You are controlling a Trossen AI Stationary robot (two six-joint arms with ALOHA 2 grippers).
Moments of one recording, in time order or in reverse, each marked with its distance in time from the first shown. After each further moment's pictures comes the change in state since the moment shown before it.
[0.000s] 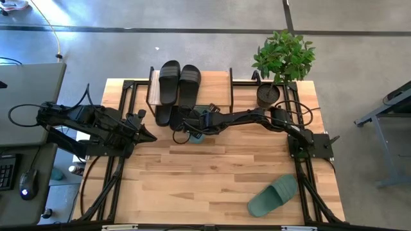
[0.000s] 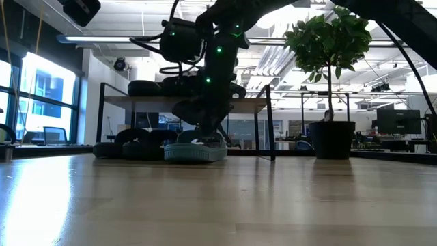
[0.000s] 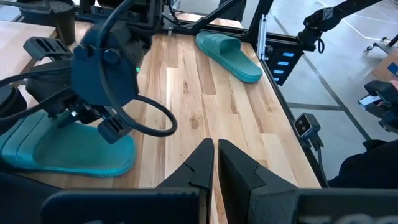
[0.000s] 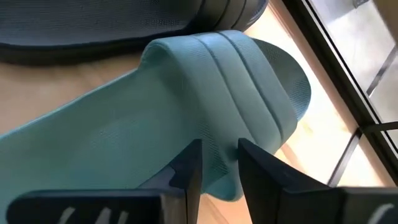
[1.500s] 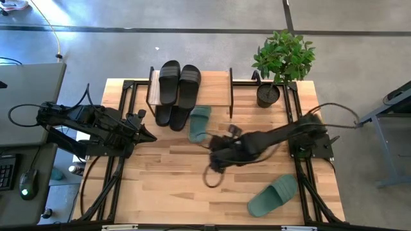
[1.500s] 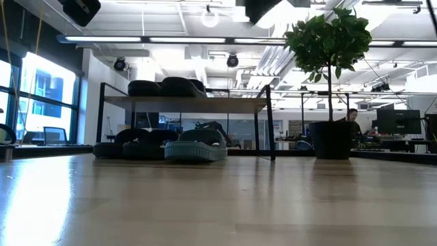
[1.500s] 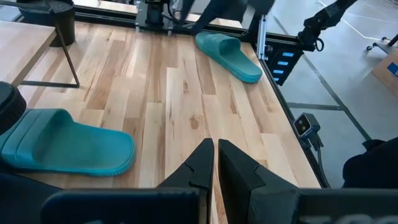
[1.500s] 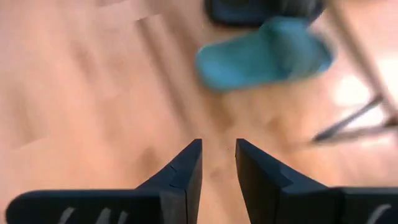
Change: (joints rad) left arm 0.000 0.000 0.000 0.000 0.000 0.000; right arm 0.384 -0.405 0.000 -0.362 -0.128 0.206
